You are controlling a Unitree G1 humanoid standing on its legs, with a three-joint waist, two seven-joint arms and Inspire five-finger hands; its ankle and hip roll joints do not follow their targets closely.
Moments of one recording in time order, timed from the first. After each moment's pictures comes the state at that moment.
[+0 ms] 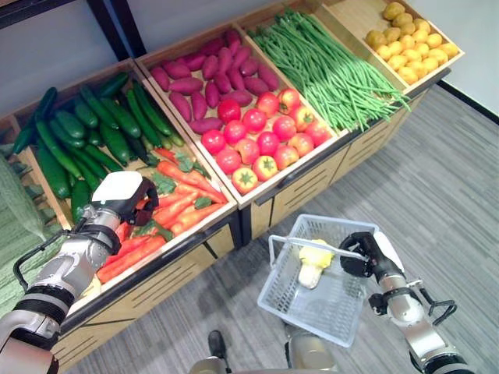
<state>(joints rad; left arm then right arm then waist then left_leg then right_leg) -0.31 0.91 -0.31 0.44 0.51 -0.14 0.21 0.05 -0.54 0.16 0.41 -0.15 -0.14 -0.18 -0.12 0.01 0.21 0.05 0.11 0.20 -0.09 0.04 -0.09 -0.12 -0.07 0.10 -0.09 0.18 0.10</state>
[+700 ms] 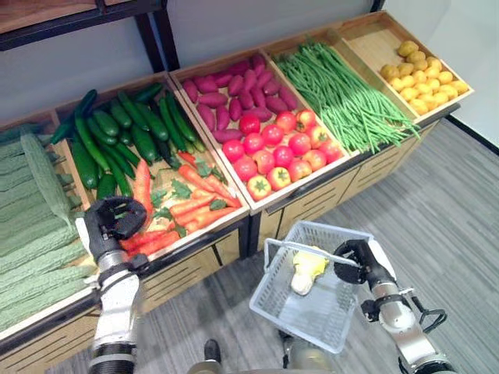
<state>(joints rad) -0.01 0.21 0.16 0.10 -0.48 -0.21 0.43 0.08 -0.46 0.13 0.40 -0.16 -0.11 -0.18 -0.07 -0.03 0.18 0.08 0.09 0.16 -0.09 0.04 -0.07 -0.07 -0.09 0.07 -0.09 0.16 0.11</state>
